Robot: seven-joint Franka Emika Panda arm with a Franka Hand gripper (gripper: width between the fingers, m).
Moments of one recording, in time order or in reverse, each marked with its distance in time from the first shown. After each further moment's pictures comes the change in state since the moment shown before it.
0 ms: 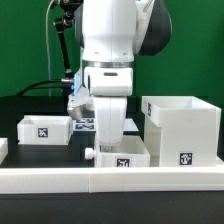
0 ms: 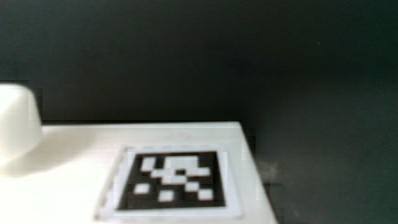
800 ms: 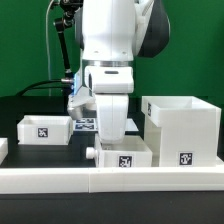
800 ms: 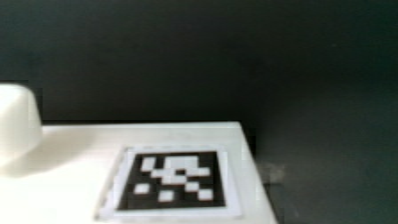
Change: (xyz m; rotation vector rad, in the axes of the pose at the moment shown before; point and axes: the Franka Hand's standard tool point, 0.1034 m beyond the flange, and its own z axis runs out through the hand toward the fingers) arm 0.004 0.001 0.000 -0.042 0.003 -0.031
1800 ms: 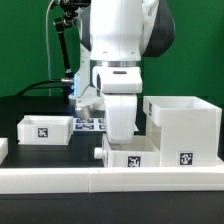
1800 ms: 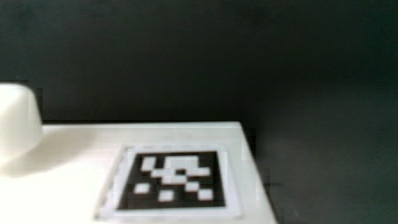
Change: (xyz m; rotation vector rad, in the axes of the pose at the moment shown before) arm 0.011 0.001 0.002 -0.028 0.005 0.013
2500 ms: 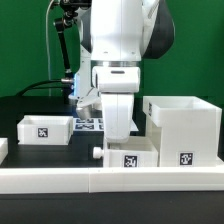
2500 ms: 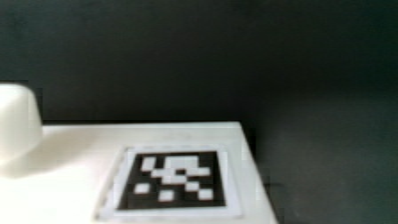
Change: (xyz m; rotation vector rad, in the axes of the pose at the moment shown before) arm 0.001 0.000 0.000 0.001 0.000 0.063
